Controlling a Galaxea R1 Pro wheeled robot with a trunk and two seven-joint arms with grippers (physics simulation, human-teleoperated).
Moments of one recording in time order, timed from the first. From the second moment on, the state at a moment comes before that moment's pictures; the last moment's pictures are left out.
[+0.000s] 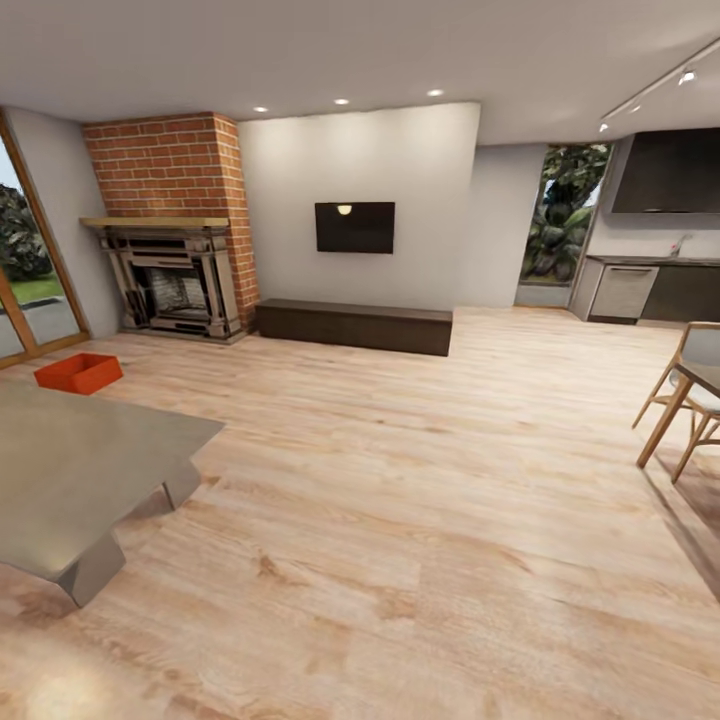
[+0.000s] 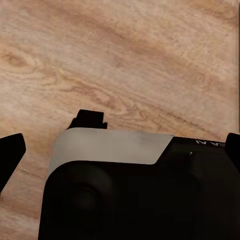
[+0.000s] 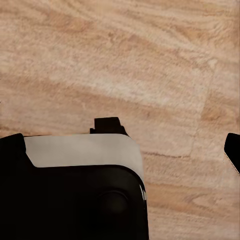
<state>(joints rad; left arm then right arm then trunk) -0.22 -0.04 0.10 0.00 0.05 -0.08 0.03 -0.20 0.06 0.53 0.03 -0.53 -0.15 -0.20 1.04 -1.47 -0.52</state>
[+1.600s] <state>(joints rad) -0.22 -0.04 0.10 0.00 0.05 -0.08 0.03 -0.20 0.05 0.53 0.03 -0.52 -0.15 -0.20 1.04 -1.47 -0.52</state>
